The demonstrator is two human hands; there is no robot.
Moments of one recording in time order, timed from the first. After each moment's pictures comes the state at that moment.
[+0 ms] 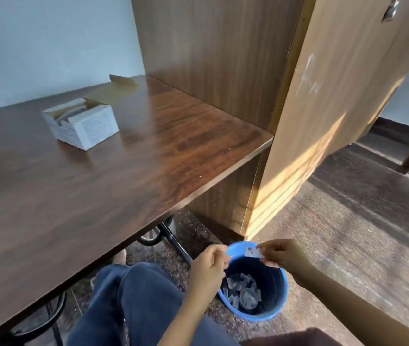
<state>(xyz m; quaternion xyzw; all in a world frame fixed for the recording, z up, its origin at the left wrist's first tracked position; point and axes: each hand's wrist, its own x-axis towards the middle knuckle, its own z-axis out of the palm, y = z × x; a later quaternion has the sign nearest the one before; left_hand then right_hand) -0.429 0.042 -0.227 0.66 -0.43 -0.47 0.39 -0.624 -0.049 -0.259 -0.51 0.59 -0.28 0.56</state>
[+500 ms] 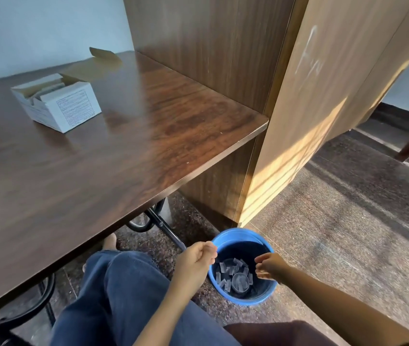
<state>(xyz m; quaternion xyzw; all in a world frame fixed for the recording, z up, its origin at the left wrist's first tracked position) -0.427 0.043 -0.246 0.69 -0.43 -0.47 0.36 -0.649 -0.071 -0.387 -0.37 0.70 -0.09 0.60</state>
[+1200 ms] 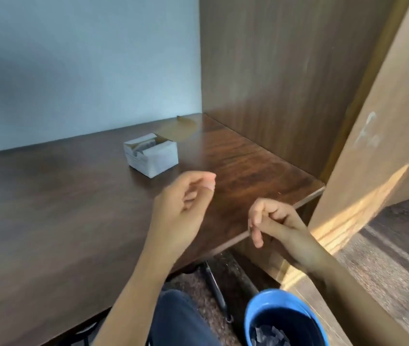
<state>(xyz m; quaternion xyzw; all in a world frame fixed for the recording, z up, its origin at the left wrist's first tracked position) -0.326 0.045 -0.025 0.60 -0.50 -0.20 0.59 -0.499 -0.049 -0.066 -0.65 0.10 -0.32 0.68</state>
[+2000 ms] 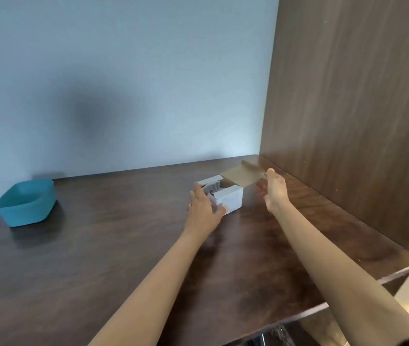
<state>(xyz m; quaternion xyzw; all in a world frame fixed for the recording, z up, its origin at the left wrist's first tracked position) -0.158 -0.048 -0.062 0.79 -0.41 -0.07 0.44 -0.264 -0.228 -0.043 -0.44 0.37 -0.48 0.66</state>
